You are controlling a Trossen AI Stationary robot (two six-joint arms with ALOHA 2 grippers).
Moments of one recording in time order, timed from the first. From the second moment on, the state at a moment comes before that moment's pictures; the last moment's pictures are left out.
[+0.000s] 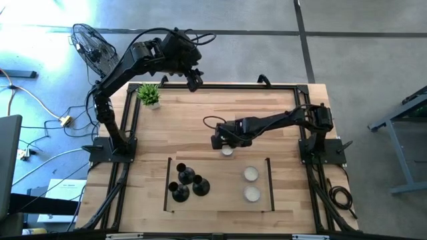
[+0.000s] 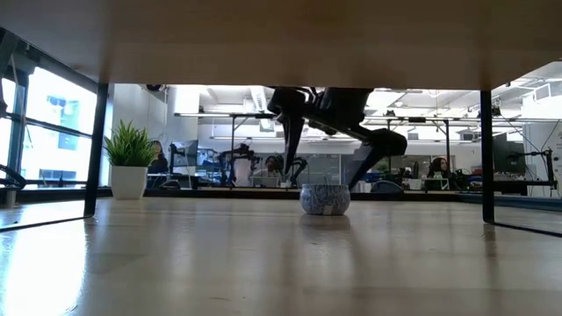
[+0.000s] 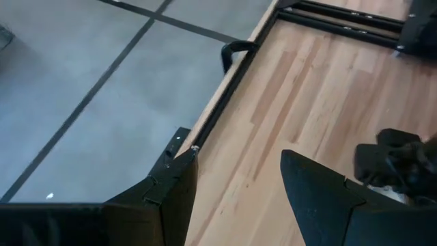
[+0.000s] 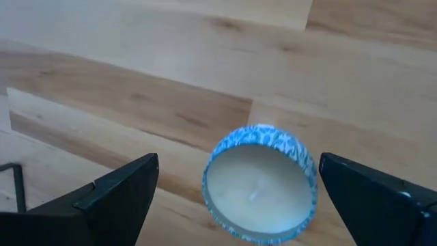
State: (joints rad) left arm 0.43 1.74 2.31 -1.27 -0.17 0.04; right arm -0.05 1.89 1.27 -0.56 0.00 1.36
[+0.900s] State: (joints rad) left arm 0.43 1.74 2.31 -1.31 -0.15 0.07; right arm -0.04 1.99 1.28 -0.60 -0.11 1.37
